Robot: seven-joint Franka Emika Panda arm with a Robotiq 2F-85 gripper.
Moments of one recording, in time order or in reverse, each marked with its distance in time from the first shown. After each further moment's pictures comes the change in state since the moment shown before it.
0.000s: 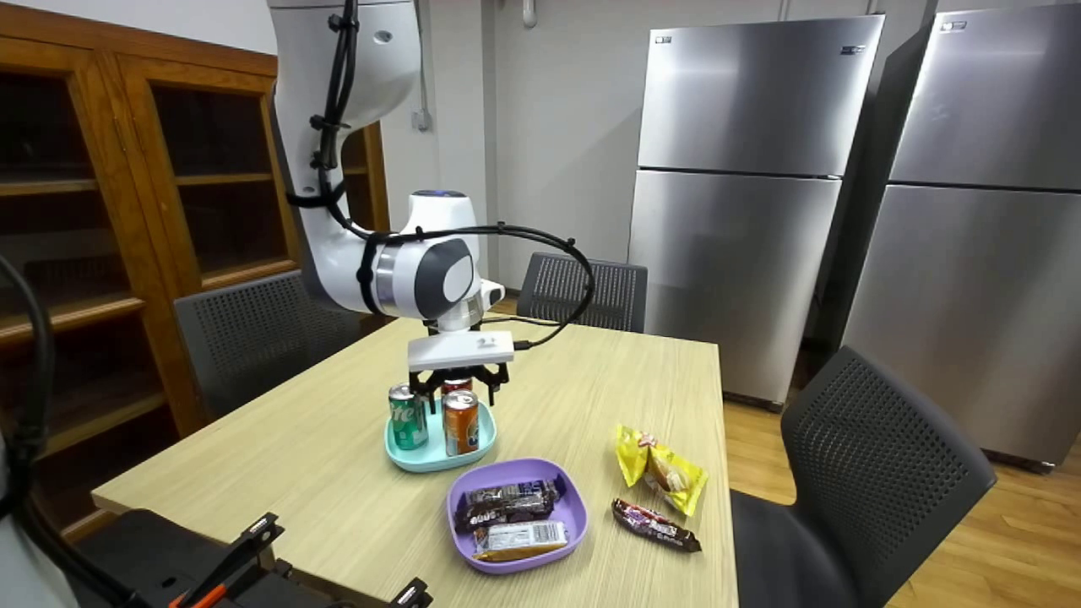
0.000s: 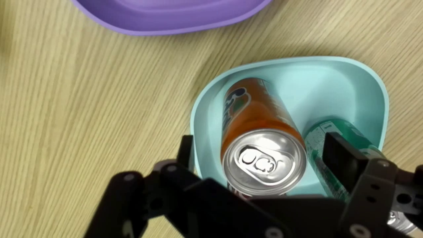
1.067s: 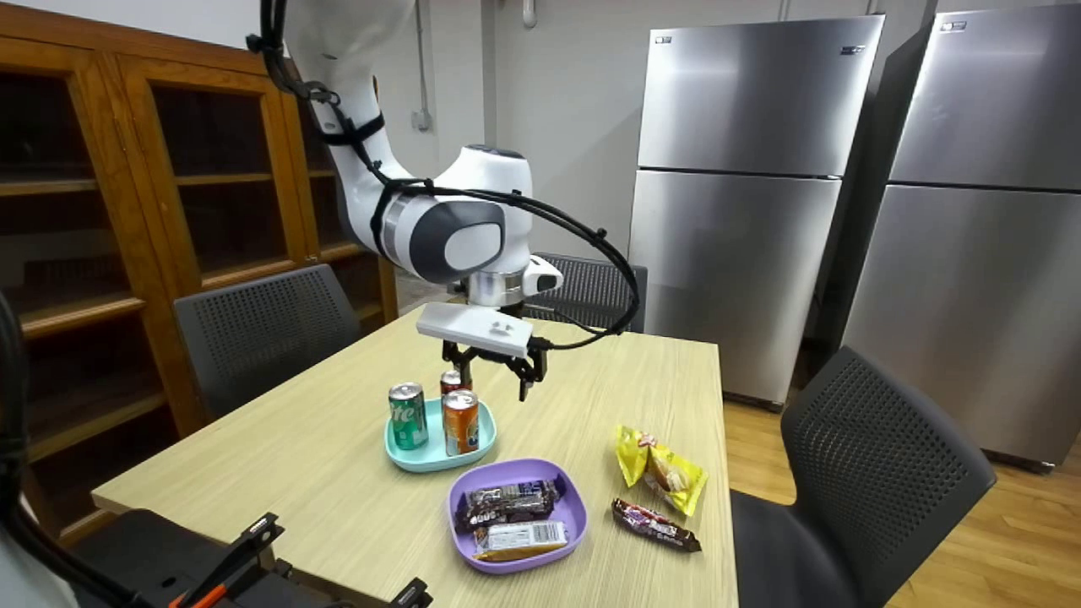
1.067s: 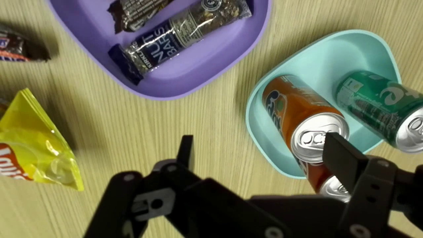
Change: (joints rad) arm -0.166 -0.177 0.059 -0.058 0.412 -0.137 -0.005
